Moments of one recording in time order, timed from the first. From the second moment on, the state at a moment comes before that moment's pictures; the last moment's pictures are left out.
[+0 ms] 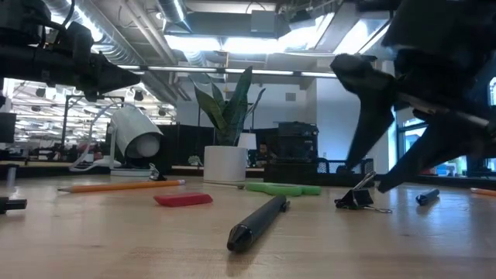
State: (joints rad) left arm 0.43 0.00 0.01 0.05 -0.09 -0.14; right arm 0.57 1.78 0.92 -0.22 0.45 -0.32
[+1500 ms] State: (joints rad) left arm 0.43 0.00 0.01 0.04 -0.09 -0.14; right arm 0.39 1.49 0.92 -0.28 0.55 -0.09
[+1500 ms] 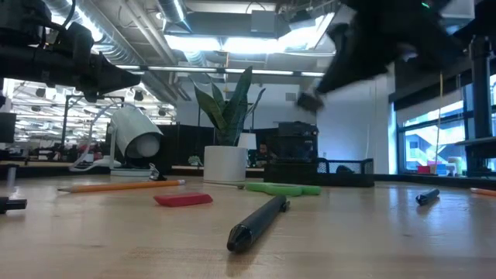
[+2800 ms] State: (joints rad) left arm 0.43 0.01 0.01 0.03 -0.09 -0.14; right arm -0.19 1.62 0.75 -0.03 0.38 0.18
